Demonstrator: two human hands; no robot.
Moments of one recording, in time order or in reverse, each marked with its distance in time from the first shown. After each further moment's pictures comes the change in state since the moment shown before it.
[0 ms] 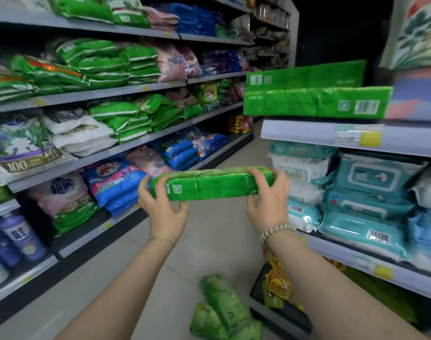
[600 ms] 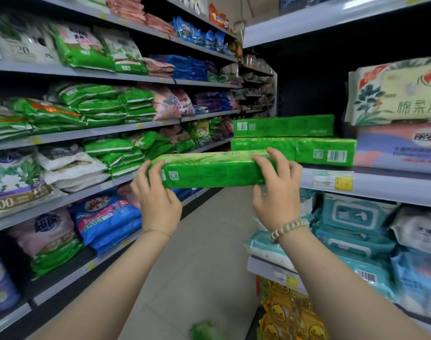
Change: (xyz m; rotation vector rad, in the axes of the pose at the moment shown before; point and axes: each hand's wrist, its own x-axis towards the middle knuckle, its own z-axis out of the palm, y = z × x) left_hand 0.071 0.088 -0.014 0.023 0.219 0.259; right_hand 0.077 -0.024 -0.073 -0.068 0.327 -0.301
